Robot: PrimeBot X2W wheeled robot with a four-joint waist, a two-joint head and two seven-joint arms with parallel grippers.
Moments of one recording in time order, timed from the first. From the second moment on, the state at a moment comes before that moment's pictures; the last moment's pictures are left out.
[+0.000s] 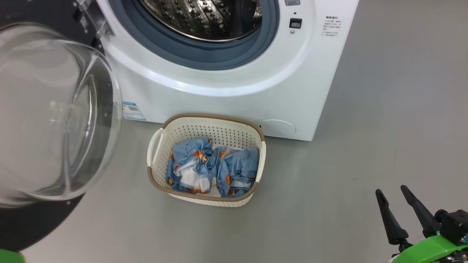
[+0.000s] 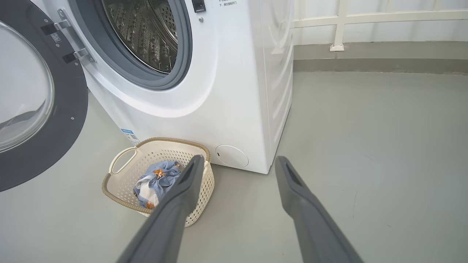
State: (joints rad) left arm -0.03 0.24 0.29 0.18 -0.43 0.13 -0.26; right arm -0.01 -0.30 0.06 0.22 0.41 0.13 -0.25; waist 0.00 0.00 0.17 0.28
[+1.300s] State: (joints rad) left arm -0.45 0.42 0.60 0.70 -0.31 0.06 -0.26; right arm -0.11 -0.34 0.06 0.20 0.41 0.13 -0.25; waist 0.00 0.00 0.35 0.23
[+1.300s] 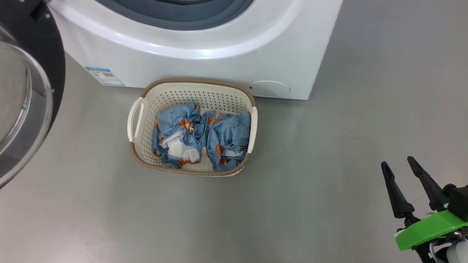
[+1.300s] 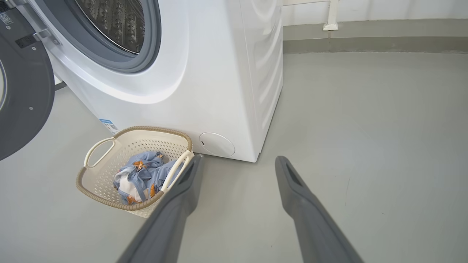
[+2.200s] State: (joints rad) left arm -0.26 0.21 0.58 0.47 -0.28 -0.13 -0.26; right arm -0.04 -0.32 0.06 0.22 0.41 0.13 -0.25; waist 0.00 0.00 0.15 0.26
